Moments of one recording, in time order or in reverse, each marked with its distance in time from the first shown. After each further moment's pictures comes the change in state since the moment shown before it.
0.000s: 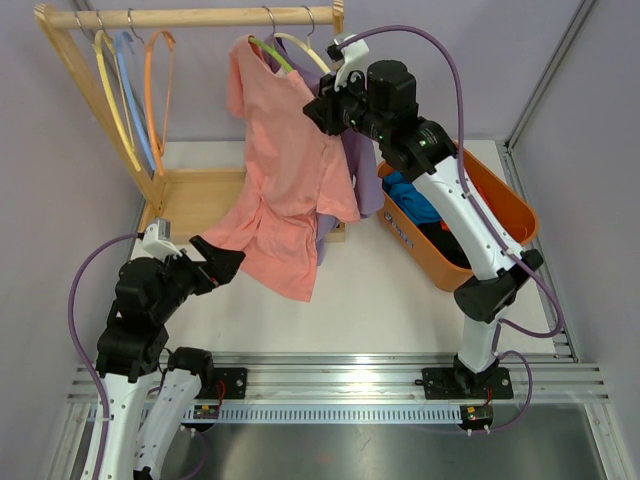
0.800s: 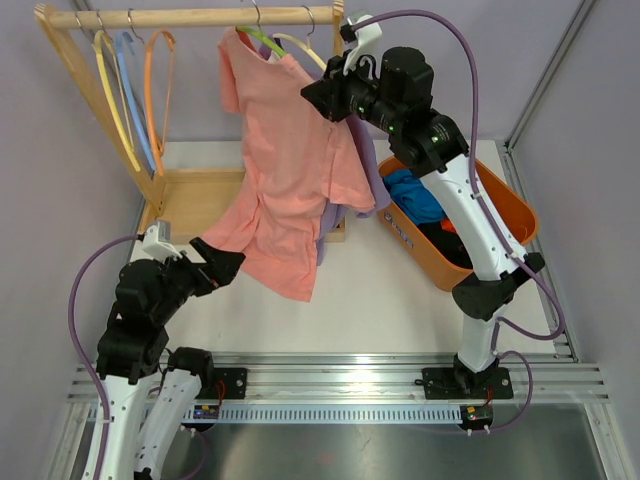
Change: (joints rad) left arm 0.000 -0.012 -0.009 -0.003 0.000 0.000; right arm -0.009 0.017 0.127 0.010 -0.021 0.058
